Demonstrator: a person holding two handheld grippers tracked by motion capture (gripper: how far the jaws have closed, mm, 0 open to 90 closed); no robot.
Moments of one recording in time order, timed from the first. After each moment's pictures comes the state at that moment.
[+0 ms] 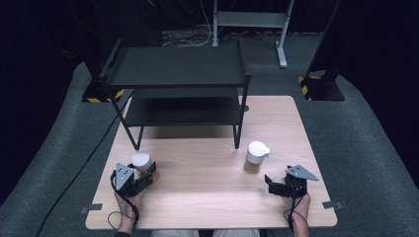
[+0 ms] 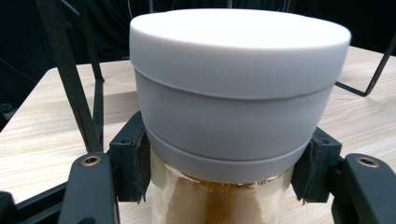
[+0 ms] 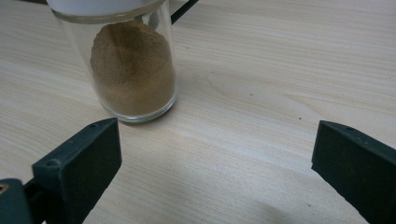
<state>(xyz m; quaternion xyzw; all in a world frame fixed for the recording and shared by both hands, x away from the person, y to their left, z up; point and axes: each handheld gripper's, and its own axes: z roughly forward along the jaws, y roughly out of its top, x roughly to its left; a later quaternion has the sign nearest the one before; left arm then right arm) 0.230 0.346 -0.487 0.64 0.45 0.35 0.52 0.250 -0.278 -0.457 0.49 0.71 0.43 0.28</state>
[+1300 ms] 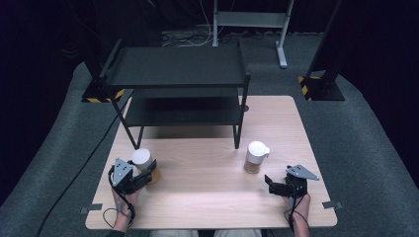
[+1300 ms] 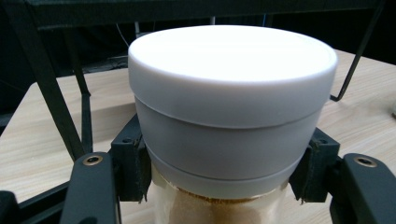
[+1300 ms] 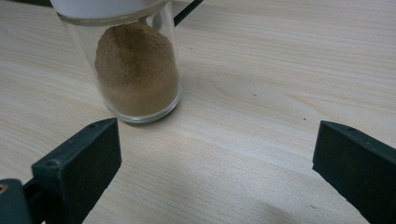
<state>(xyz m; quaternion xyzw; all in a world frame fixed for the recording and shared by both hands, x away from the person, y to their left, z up) 0.232 0.352 -0.455 0.65 0.43 0.34 0.53 0.252 -0.283 -0.457 0.48 0.71 0.44 0.27</state>
